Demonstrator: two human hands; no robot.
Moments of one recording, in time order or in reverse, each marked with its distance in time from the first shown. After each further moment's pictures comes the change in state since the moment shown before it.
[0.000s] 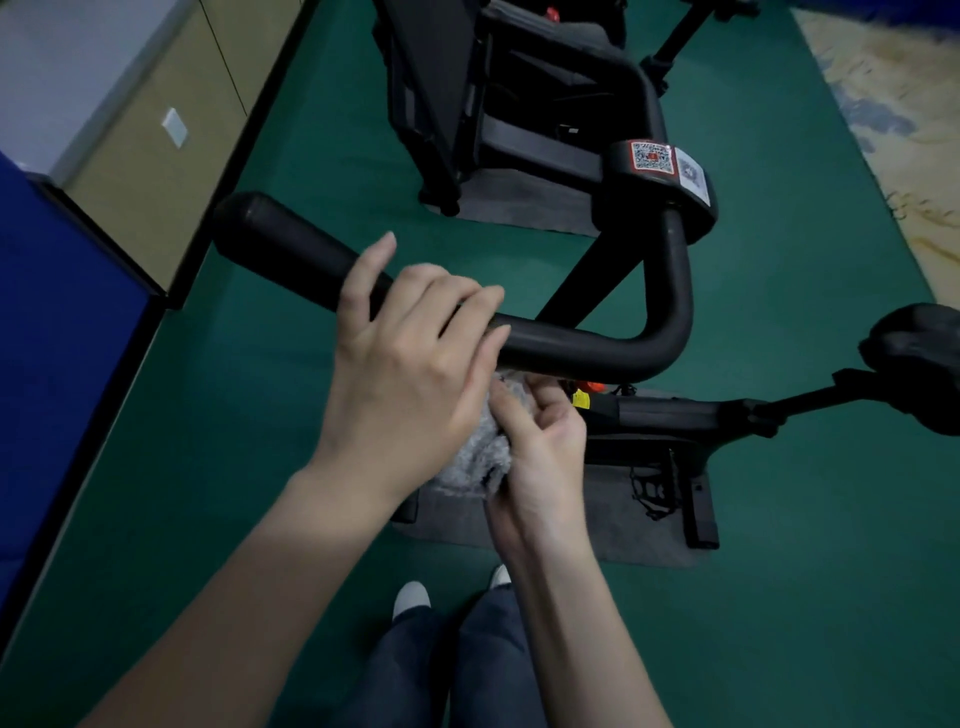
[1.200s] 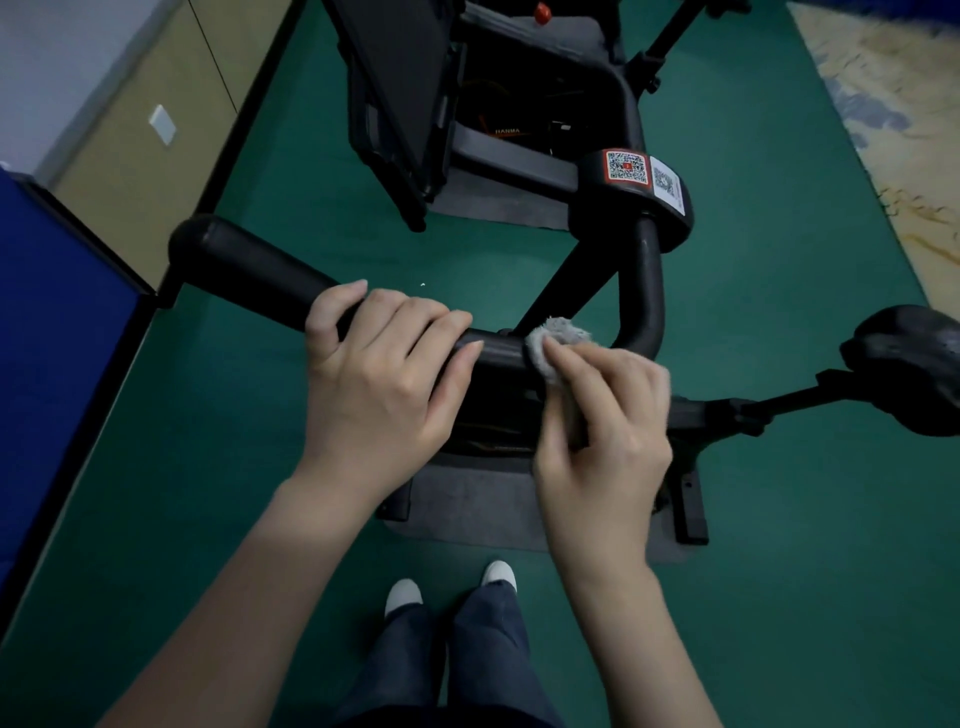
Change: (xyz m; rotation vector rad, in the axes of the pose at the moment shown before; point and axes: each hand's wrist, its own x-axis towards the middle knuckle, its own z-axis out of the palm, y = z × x) left_hand 0.000 0.002 0.019 0.027 0.147 -0.029; right_hand 0.001 -0.053 -0.032 -1.330 0.140 -1.041
